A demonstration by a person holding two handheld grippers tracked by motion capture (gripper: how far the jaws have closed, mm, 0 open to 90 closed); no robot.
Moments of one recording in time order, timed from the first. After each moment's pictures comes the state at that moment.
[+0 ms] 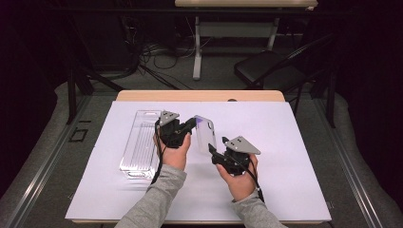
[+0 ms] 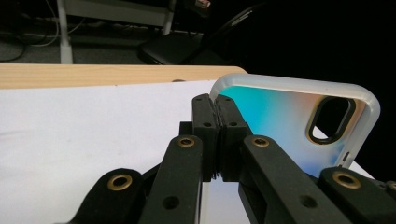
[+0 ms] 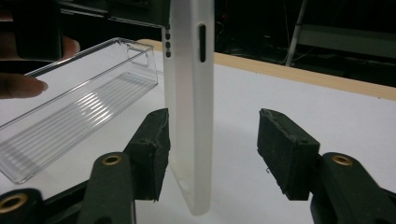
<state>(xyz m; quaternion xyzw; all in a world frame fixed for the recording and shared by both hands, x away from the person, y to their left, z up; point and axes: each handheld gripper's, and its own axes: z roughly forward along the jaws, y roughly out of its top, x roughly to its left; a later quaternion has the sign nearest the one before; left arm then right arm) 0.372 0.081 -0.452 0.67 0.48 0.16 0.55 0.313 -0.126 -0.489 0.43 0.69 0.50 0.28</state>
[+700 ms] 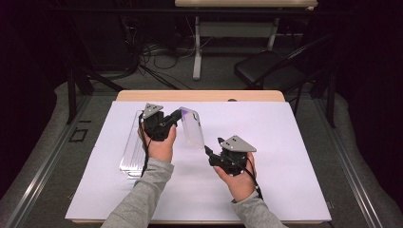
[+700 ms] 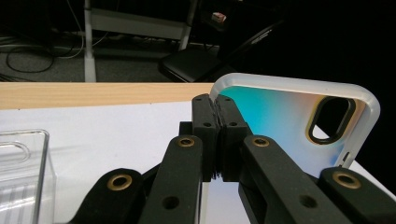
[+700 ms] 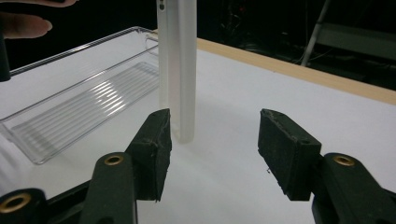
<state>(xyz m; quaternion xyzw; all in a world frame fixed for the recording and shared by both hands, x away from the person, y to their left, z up) 0.382 0.119 -0.435 0.65 0.50 0.19 0.55 0.313 -0.119 -0.484 0.40 0.73 0.49 0.26</state>
